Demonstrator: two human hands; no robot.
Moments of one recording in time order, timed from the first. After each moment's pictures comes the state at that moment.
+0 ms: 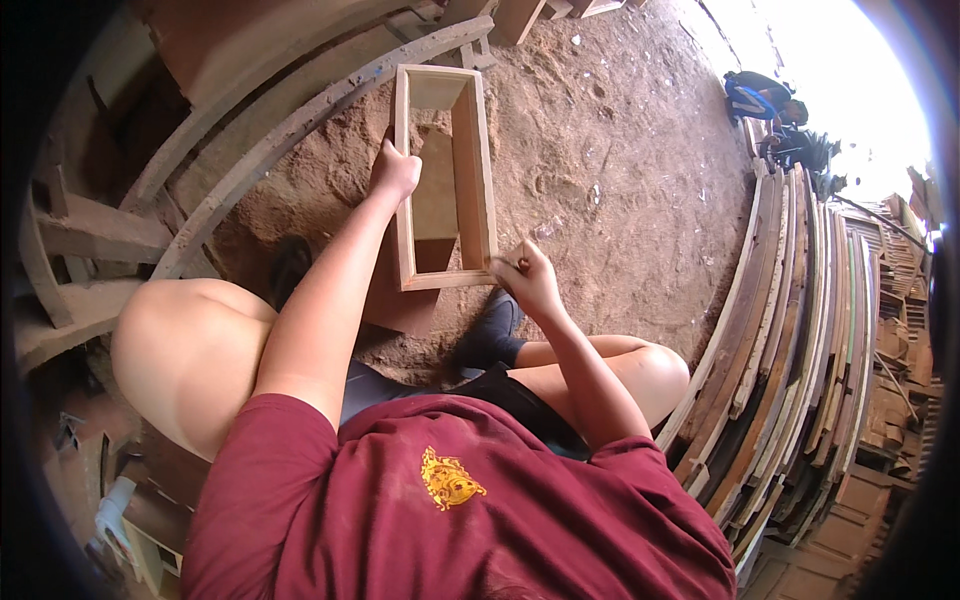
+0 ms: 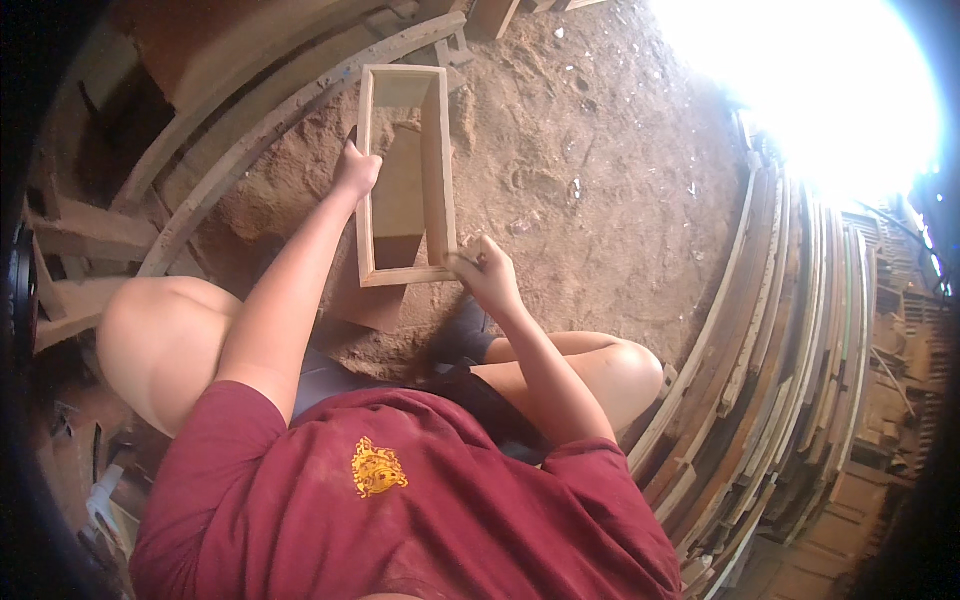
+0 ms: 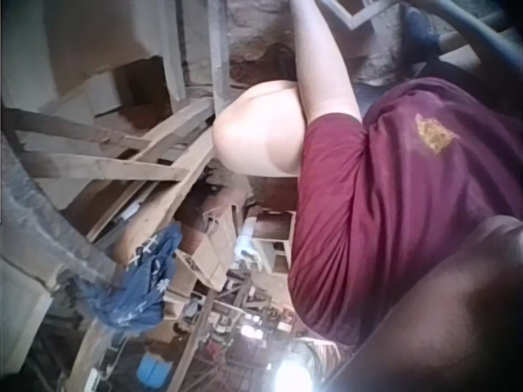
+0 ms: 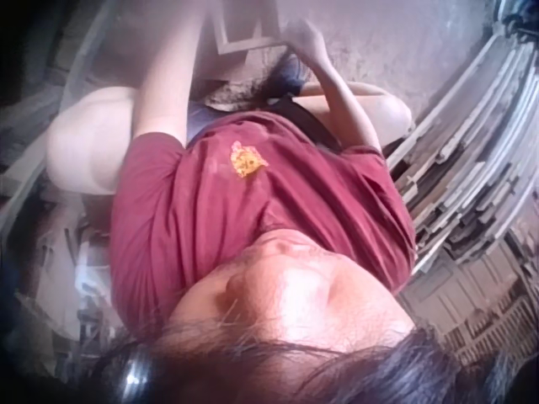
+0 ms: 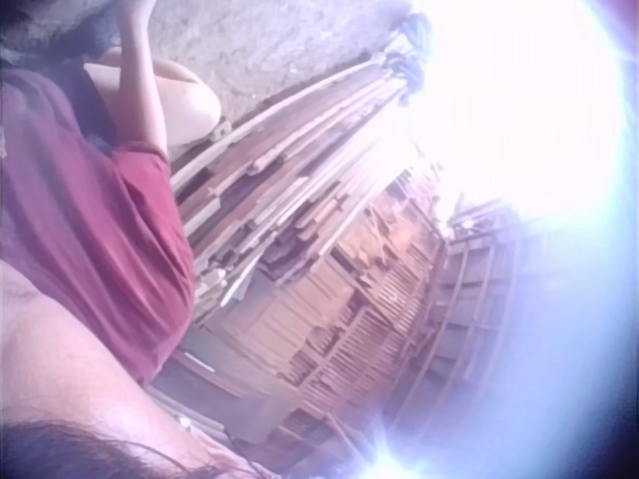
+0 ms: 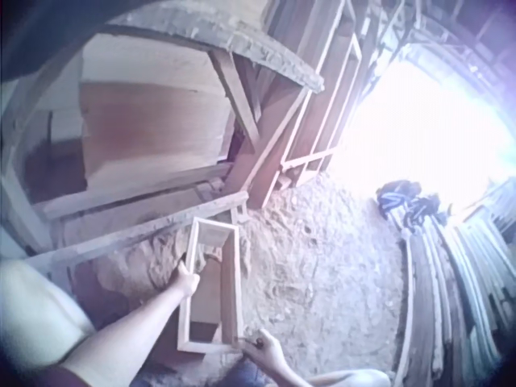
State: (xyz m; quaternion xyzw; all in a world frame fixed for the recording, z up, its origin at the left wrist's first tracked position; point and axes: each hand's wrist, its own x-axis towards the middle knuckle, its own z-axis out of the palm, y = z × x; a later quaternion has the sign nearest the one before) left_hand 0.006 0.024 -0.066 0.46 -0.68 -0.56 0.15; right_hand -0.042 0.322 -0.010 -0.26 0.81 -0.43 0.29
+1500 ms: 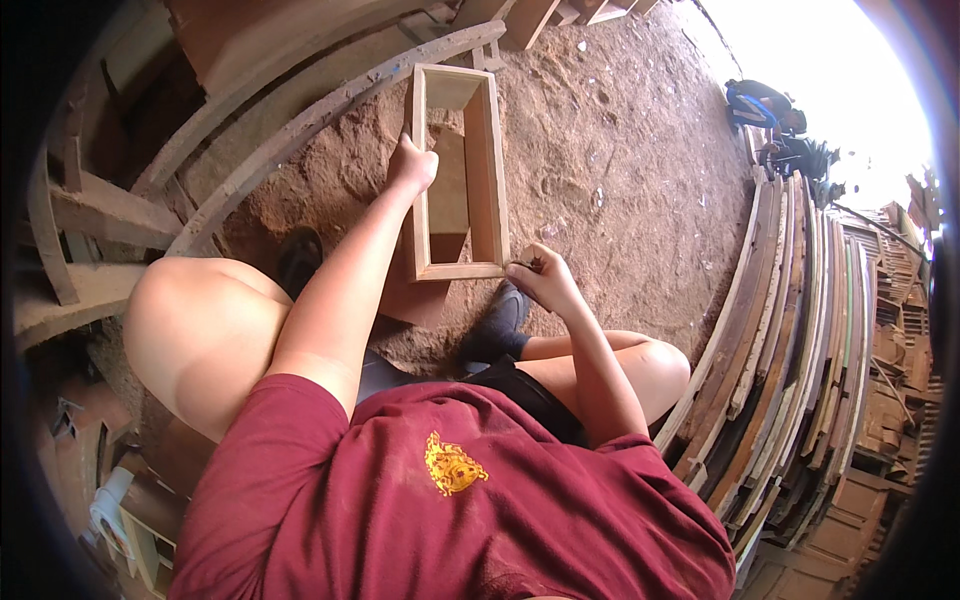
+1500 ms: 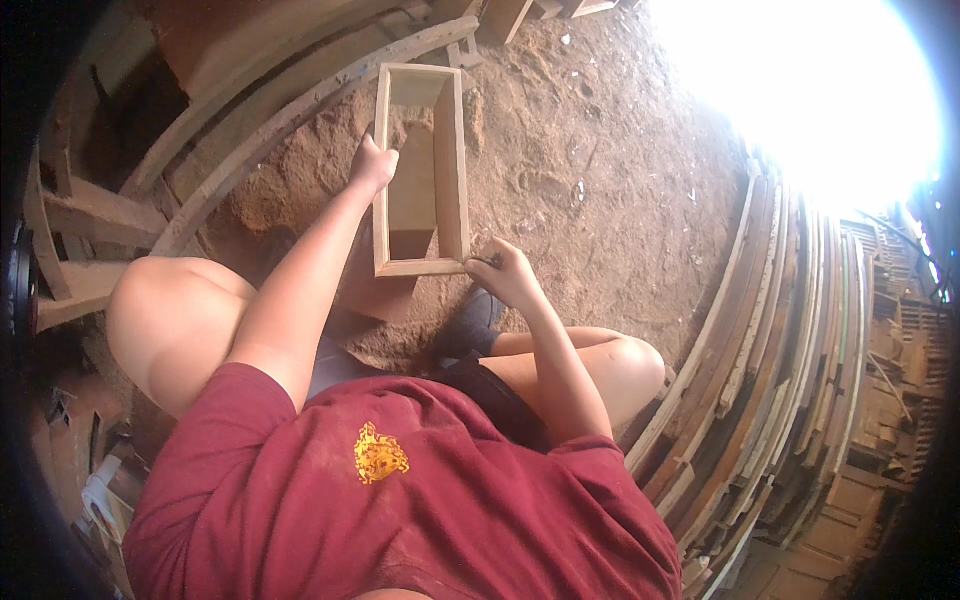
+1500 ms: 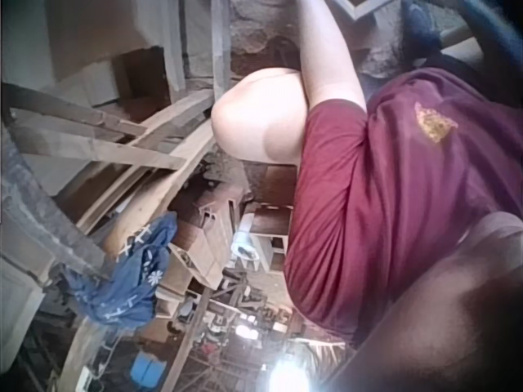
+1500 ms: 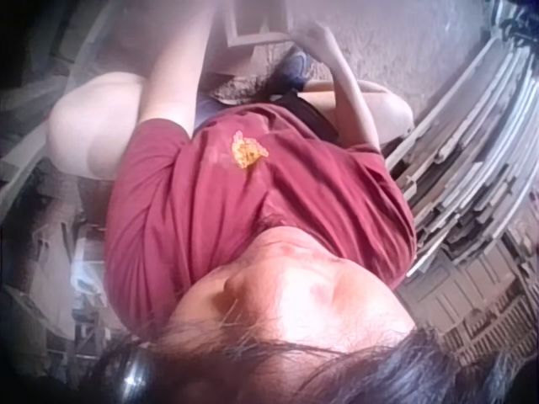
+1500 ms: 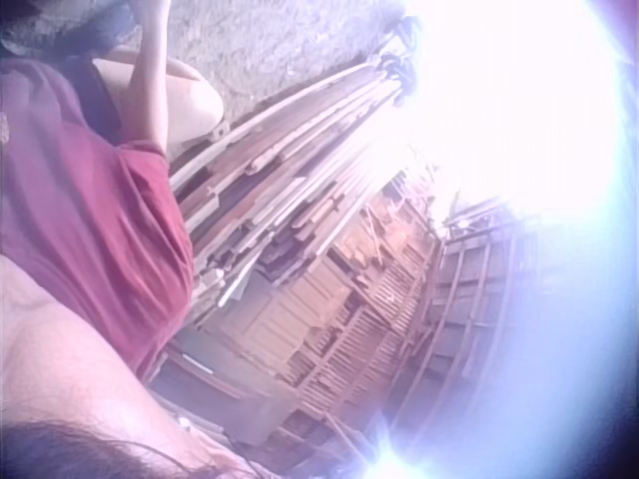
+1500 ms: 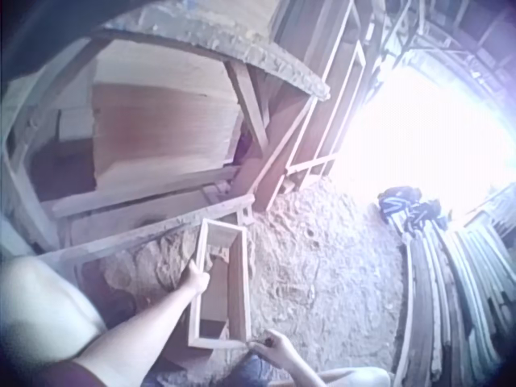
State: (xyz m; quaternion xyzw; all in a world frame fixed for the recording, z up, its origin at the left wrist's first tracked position) left_hand 0.005 0.025 -0.059 0.46 -0.70 -0.53 0.15; right_hand -0.053 0.334 0.004 -0.30 0.80 -0.39 0.34
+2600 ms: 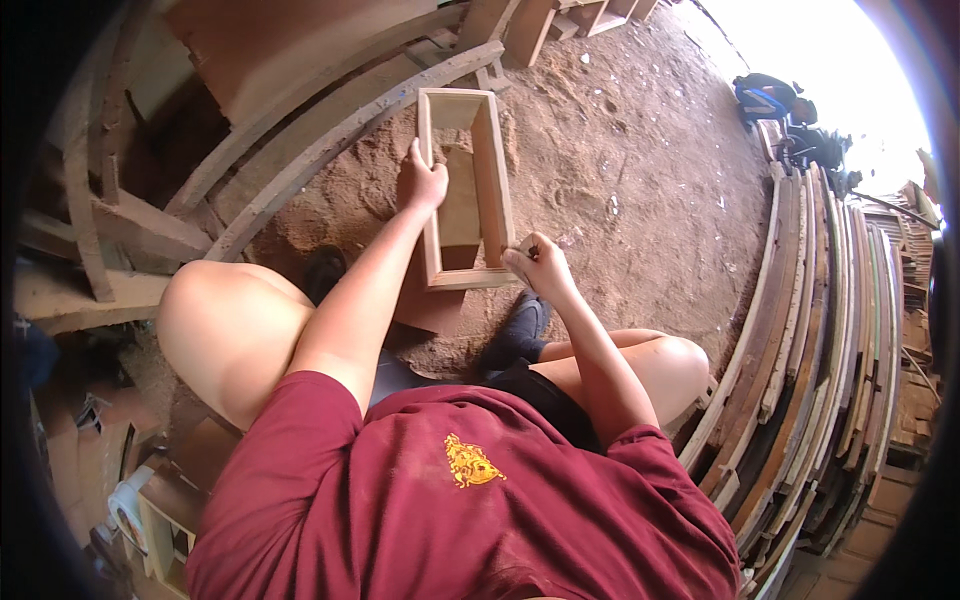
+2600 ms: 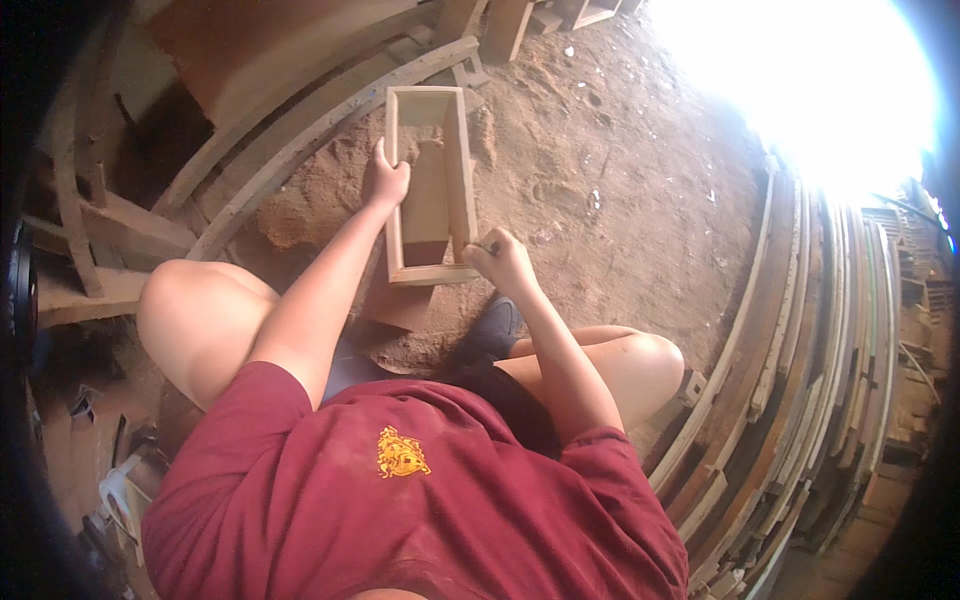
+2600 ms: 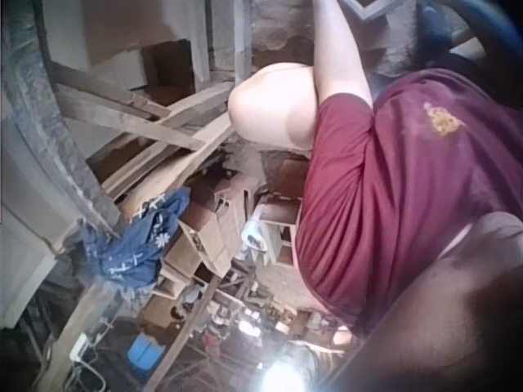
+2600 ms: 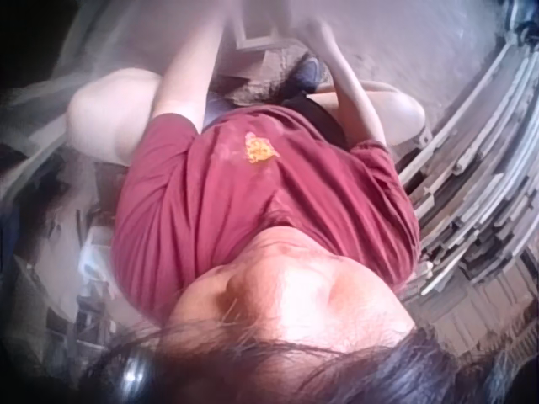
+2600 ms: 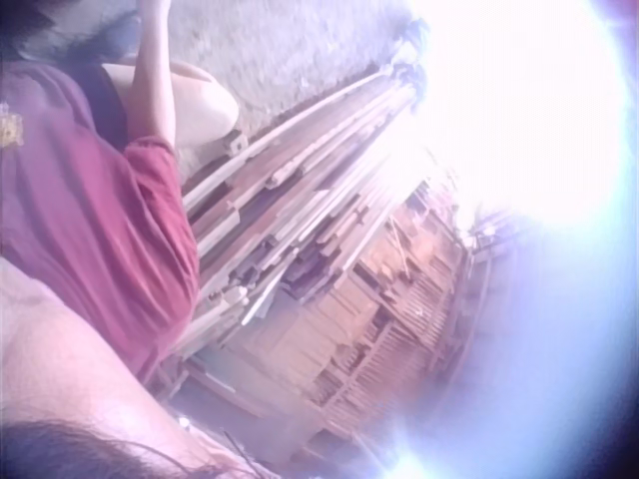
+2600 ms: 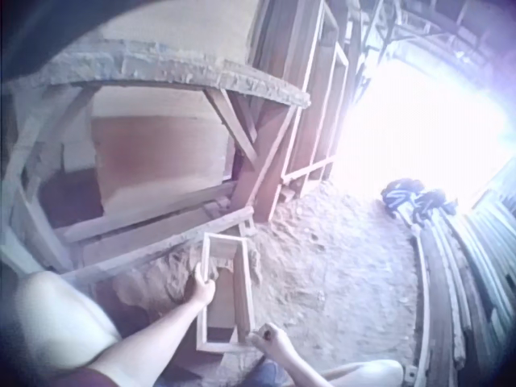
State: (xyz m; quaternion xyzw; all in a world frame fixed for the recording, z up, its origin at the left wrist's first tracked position) left_hand 0.009 0.042 -0.043 0.46 -0.76 -0.41 0.22; right_hand -0.049 0.309 -0.001 -0.31 0.85 -0.36 0.25
